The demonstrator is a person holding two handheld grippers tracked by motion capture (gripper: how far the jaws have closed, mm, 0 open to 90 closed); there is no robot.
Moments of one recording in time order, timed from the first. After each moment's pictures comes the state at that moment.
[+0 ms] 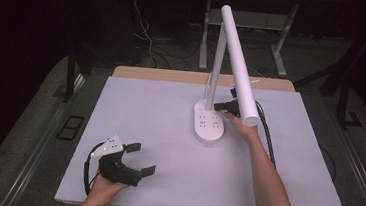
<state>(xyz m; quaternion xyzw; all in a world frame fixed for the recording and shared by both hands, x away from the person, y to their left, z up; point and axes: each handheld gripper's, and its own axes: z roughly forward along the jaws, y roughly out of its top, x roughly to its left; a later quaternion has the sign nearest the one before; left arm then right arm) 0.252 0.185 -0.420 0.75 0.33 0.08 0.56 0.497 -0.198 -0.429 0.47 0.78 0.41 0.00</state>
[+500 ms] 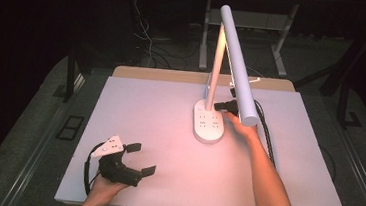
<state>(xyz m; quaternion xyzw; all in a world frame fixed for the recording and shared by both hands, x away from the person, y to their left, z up) 0.252 0.185 -0.420 0.75 0.33 0.07 0.57 0.497 -0.198 -0.426 0.47 0.78 0.41 0.00</state>
